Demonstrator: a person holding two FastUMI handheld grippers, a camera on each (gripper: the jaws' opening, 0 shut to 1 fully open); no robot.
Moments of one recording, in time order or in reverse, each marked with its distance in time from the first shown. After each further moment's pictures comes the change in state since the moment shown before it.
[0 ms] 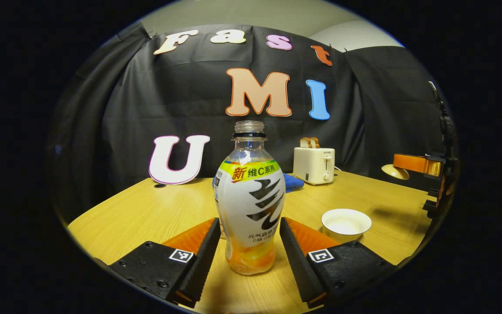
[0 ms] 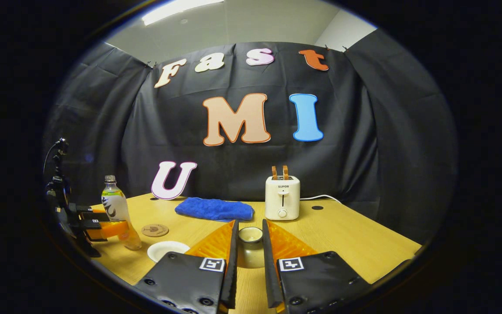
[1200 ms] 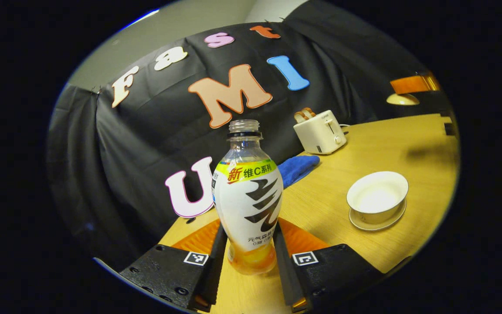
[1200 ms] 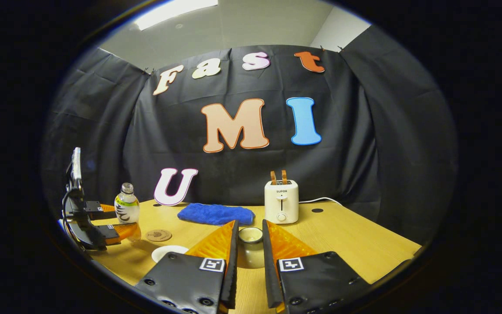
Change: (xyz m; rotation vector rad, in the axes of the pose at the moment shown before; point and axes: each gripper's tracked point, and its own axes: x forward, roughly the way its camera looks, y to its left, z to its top) left arm 0.023 0.005 0.011 0.551 0.047 0.091; right arm -0.008 -0.007 0.012 0.030 -0.014 0.010
